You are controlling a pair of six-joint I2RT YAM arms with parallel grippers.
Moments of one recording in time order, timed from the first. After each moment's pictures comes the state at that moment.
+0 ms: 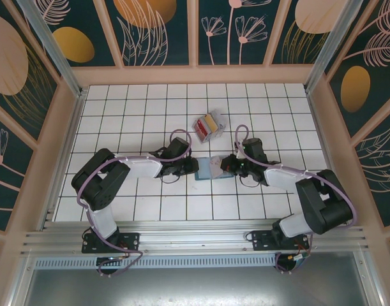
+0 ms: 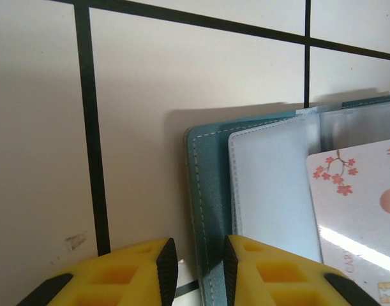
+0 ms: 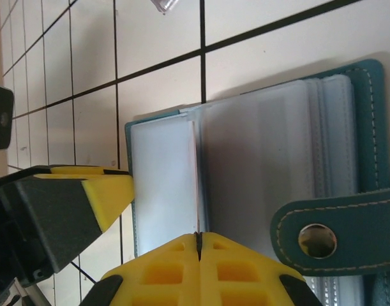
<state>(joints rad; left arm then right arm) -0.72 1.84 0.90 -0.01 0.18 -0.85 0.43 1.44 0.54 0.10 -0.46 0.73</state>
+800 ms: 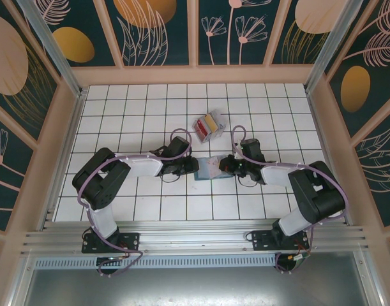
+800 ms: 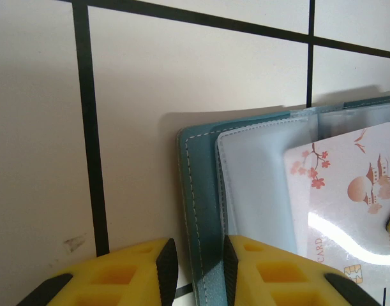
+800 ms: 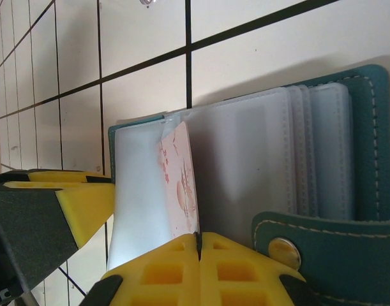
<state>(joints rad) -0.72 1.85 0.92 -0.04 0.20 -0.85 0.43 1.53 0.54 0.19 -0.47 0.72</state>
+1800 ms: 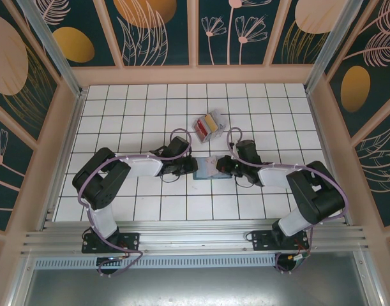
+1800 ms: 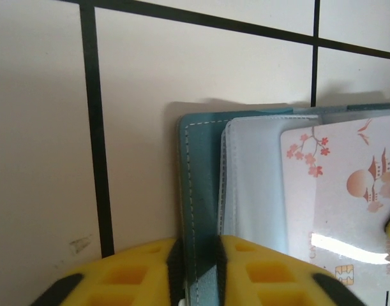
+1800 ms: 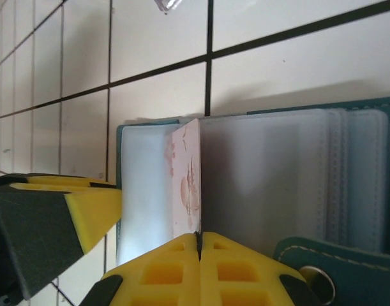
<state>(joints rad) -0.72 1.85 0.92 -0.04 0.20 -0.86 0.50 1.54 0.54 0.23 -0.38 0.73</state>
